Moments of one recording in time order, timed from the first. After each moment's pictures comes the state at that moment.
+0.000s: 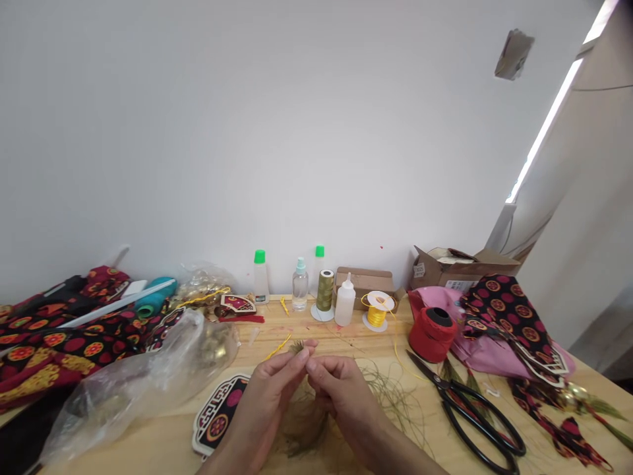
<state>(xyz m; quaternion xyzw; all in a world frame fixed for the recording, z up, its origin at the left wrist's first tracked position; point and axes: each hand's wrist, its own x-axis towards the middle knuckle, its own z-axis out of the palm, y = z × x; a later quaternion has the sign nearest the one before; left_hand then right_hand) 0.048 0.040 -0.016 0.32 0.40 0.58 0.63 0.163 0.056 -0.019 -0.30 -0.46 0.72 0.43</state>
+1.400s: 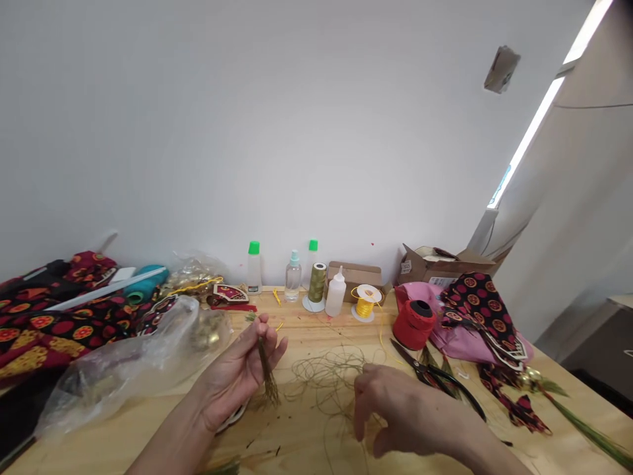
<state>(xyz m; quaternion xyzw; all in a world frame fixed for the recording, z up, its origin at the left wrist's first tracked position) 0.016 0.042 0.000 0.06 0.25 0.65 0.72 0.255 0.041 0.021 -0.32 -0.92 0.20 0.01</state>
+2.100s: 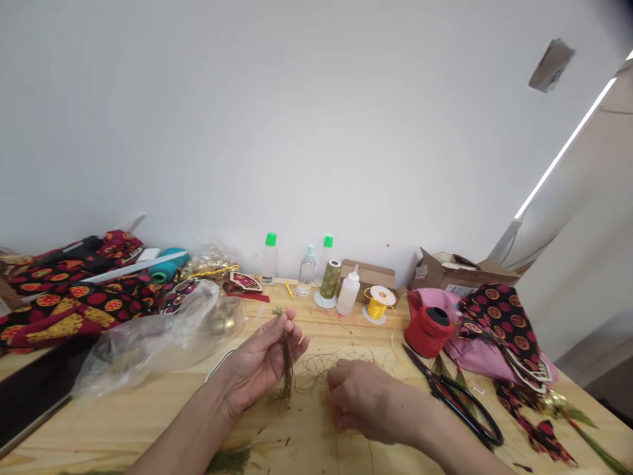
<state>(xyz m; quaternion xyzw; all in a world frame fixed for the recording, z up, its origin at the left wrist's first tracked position) 0.022 0.038 -0.006 0.10 0.24 0.63 0.73 0.210 0.057 0.004 -0.21 -0.97 0.08 -0.03</state>
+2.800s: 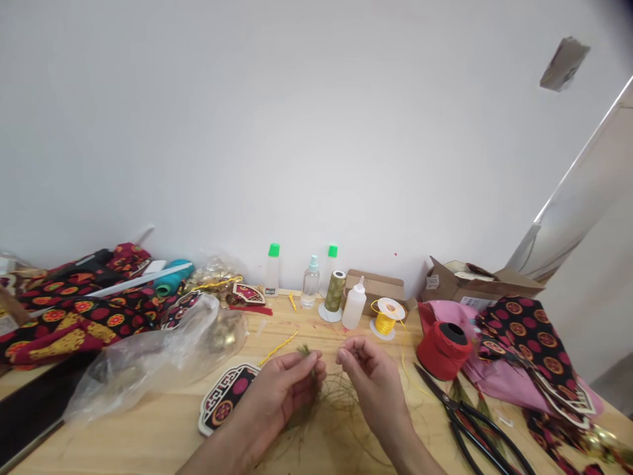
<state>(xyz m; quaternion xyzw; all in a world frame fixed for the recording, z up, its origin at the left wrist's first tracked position) 0.044 0.044 -0.029 0.23 0.38 0.54 0.71 0.186 0.069 -0.013 -0.39 -0.66 0.39 0.51</state>
